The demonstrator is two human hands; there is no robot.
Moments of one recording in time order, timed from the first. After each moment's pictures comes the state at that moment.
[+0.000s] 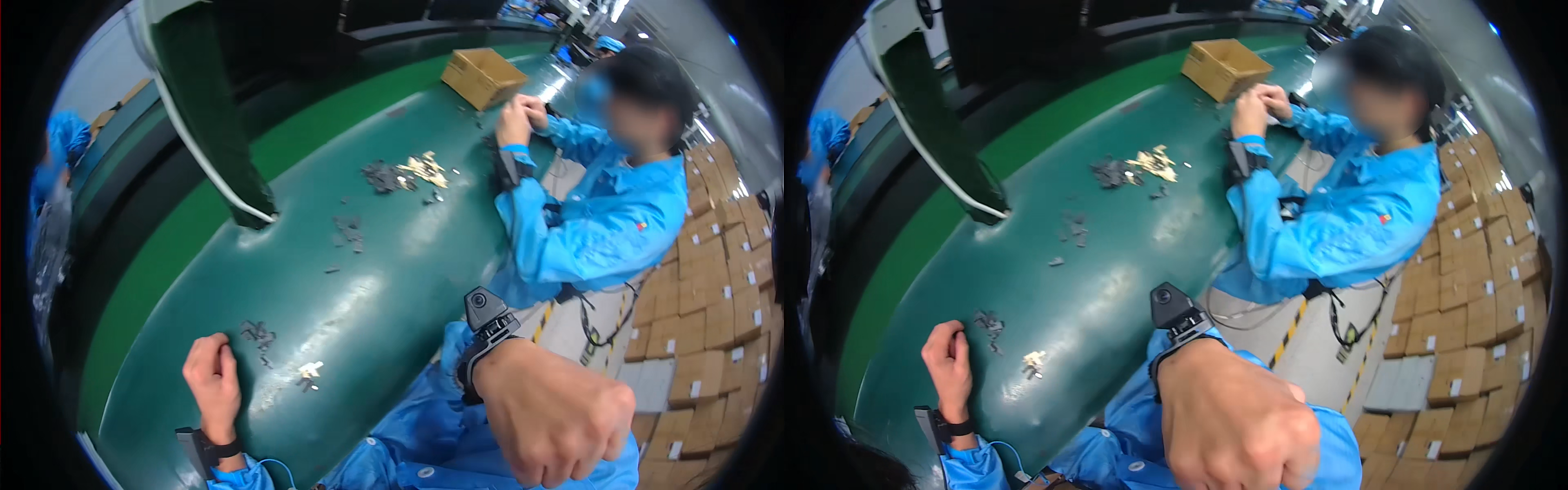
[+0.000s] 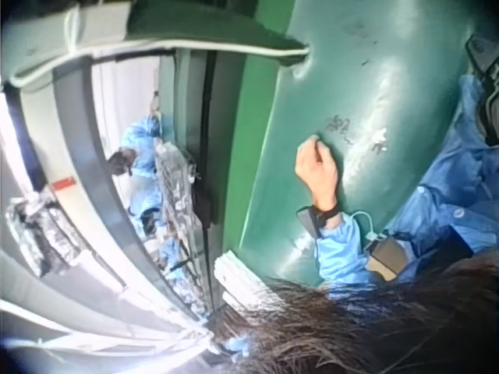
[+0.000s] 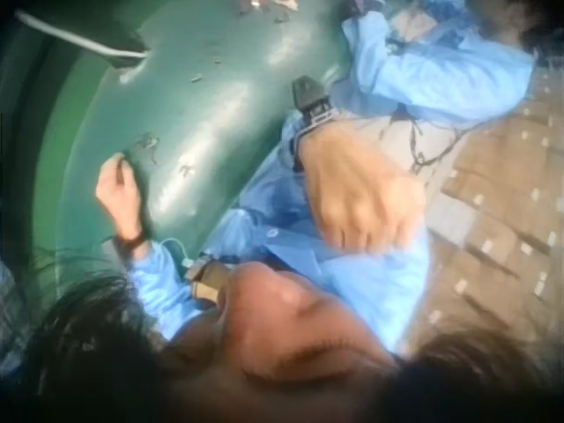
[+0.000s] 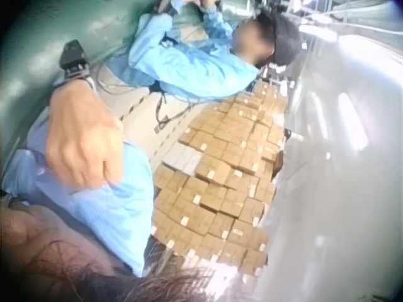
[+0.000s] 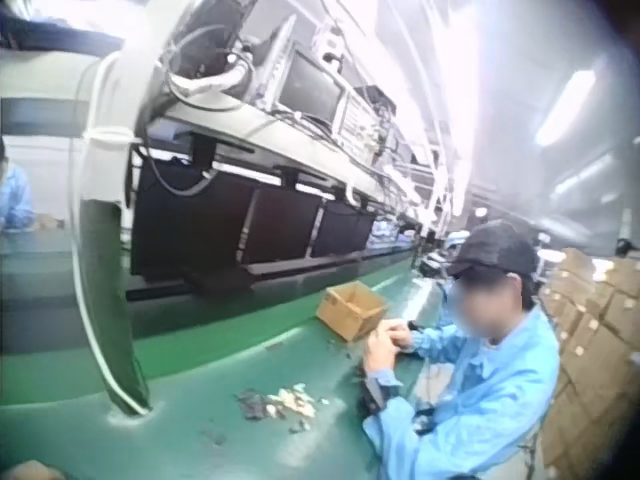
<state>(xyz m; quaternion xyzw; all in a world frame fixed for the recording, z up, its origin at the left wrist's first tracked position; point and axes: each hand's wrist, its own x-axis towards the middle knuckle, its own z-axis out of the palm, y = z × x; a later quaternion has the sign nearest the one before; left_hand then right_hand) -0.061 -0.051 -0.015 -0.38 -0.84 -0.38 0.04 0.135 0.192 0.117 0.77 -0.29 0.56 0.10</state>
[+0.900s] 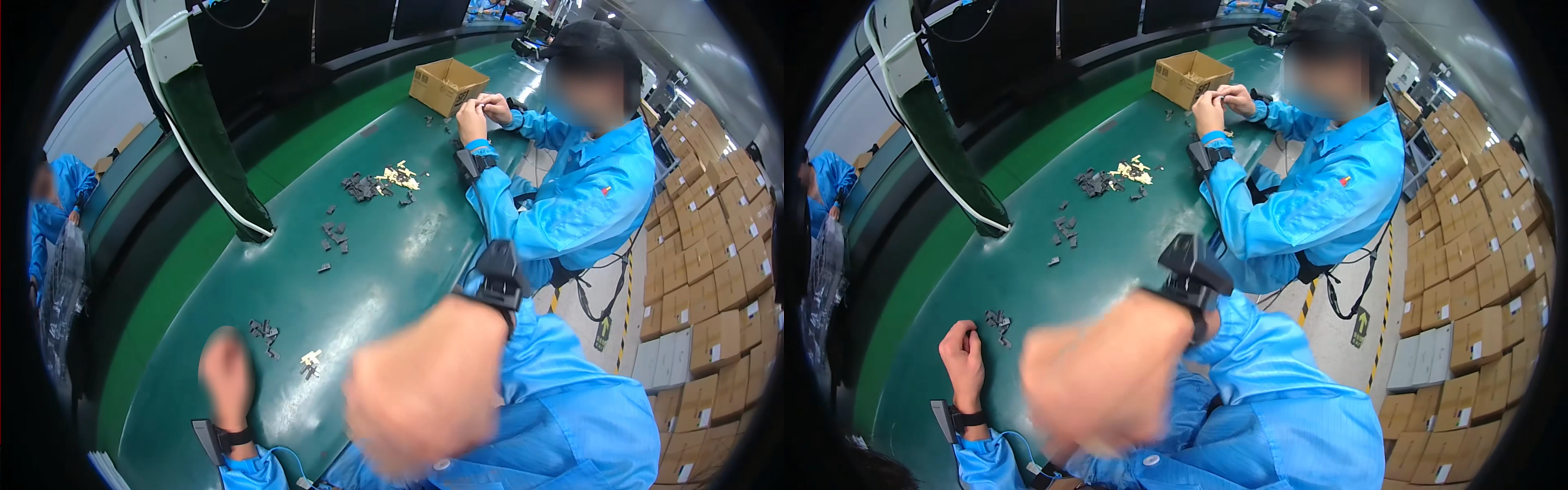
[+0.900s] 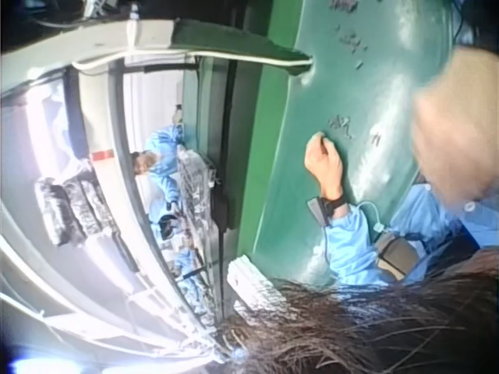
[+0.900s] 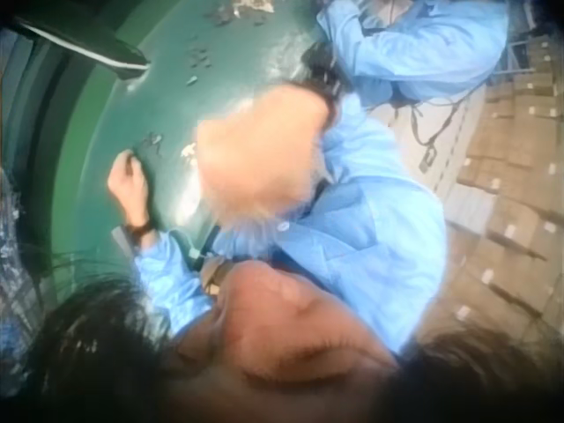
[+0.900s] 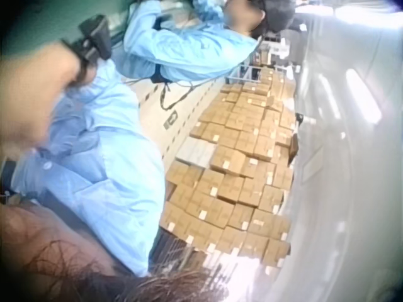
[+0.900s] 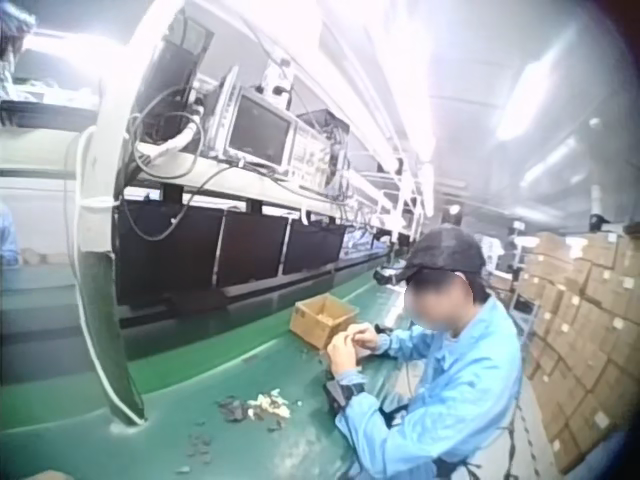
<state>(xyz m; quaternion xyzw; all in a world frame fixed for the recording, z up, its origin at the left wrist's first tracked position) -0.066 -0.049 -0.021 -0.40 -0.84 -0.37 0.05 0.136 0.173 0.137 0.53 -0.76 0.38 0.05</state>
